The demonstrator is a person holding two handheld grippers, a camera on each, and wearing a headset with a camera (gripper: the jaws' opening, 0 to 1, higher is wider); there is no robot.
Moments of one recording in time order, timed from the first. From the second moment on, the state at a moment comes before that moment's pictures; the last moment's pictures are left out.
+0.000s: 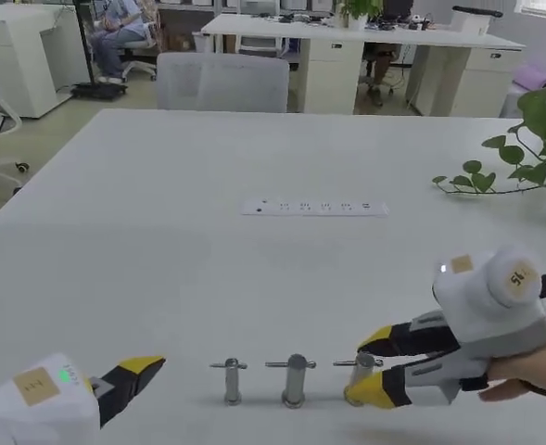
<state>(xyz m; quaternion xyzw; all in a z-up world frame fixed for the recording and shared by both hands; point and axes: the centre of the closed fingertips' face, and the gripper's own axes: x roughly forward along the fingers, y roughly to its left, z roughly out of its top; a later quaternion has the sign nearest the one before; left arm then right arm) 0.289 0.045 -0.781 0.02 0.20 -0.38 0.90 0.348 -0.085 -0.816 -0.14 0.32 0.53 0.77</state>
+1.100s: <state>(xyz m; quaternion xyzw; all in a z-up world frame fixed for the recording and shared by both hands) 0.268 0.084 -0.765 0.02 0.21 -0.34 0.91 0.281 -0.108 -0.780 -0.10 0.30 0.44 0.84</state>
